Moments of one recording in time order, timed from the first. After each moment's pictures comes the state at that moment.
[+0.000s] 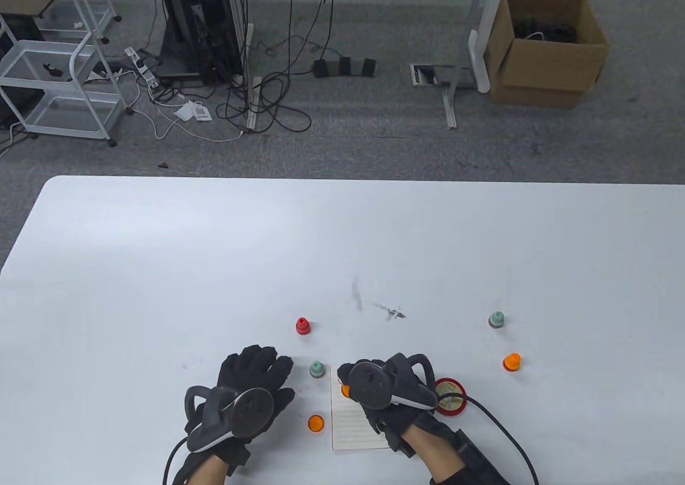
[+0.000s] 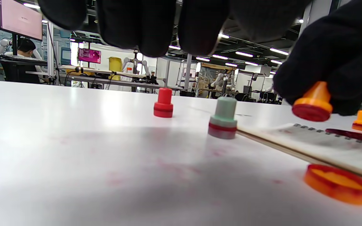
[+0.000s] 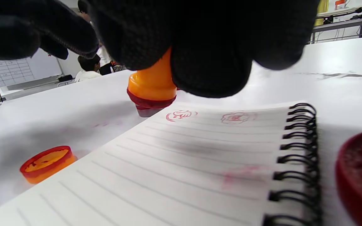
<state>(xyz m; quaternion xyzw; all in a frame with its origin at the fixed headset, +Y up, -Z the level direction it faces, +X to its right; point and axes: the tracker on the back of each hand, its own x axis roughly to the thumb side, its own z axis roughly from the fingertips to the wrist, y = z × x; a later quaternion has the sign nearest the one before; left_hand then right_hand) -0.184 -0.748 -0.206 0.04 -0.17 0.07 0.98 0.046 -0.748 -0.244 0.29 0.06 0.95 0.10</state>
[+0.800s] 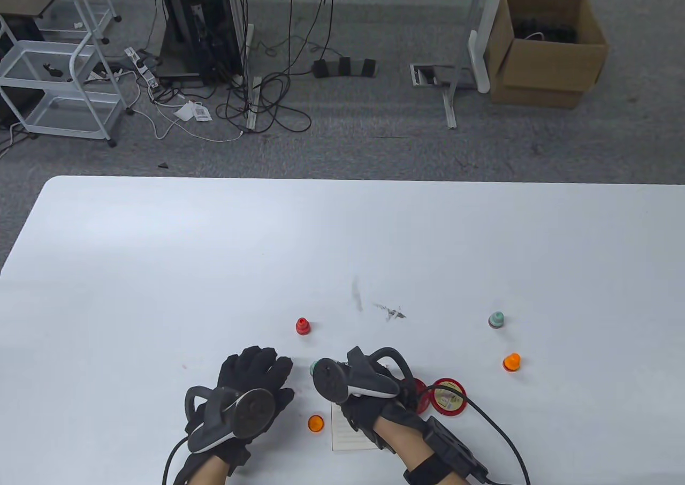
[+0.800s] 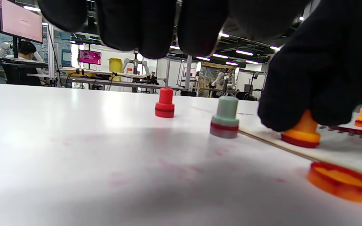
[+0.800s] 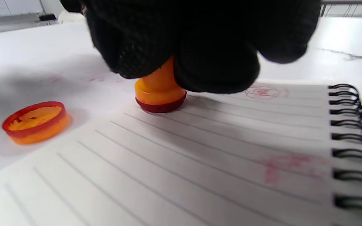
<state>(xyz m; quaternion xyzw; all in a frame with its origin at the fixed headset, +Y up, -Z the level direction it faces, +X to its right) -0.185 -0.750 -0.205 0.04 -0.17 0.06 0.98 0.001 -0.760 -0.257 0.29 0.15 0.95 0.00</state>
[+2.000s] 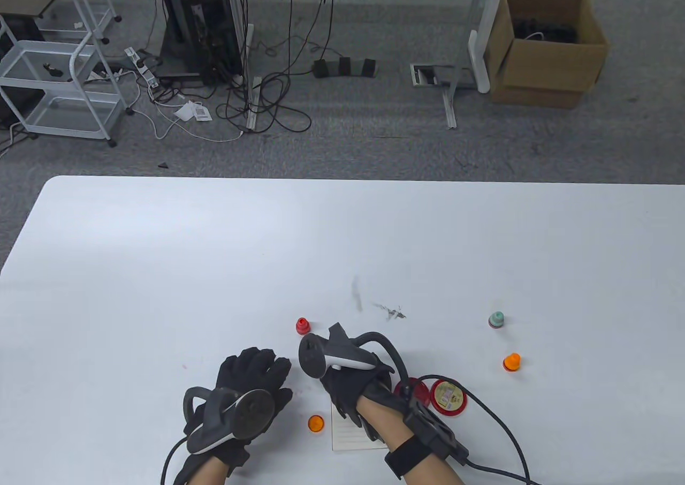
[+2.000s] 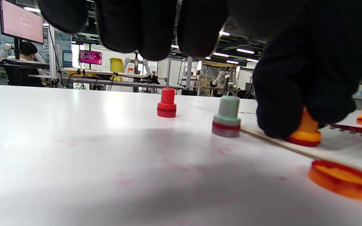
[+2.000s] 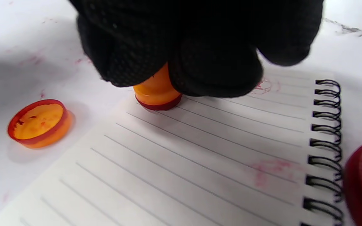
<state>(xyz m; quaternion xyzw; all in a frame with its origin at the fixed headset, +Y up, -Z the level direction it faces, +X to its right) -0.185 -0.748 -0.203 0.04 -0.17 0.05 0.98 -0.016 -0.758 -0.278 0.24 0.26 0.93 -0.05</state>
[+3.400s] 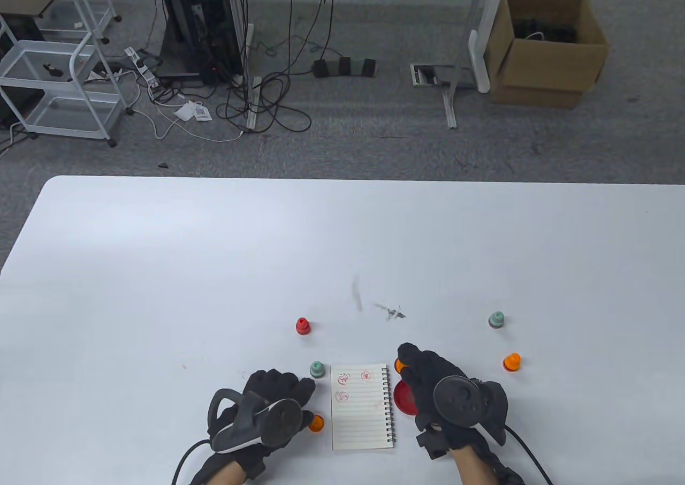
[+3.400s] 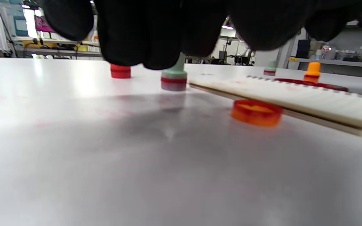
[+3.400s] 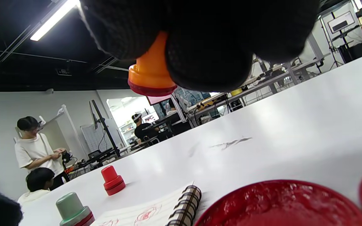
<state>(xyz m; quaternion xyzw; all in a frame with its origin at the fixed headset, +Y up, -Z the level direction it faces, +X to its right) -0.144 -0.767 -0.198 -0.04 -0.25 0.02 0.97 0.153 -0.741 -0.222 0.13 -0.11 0.95 0.26</state>
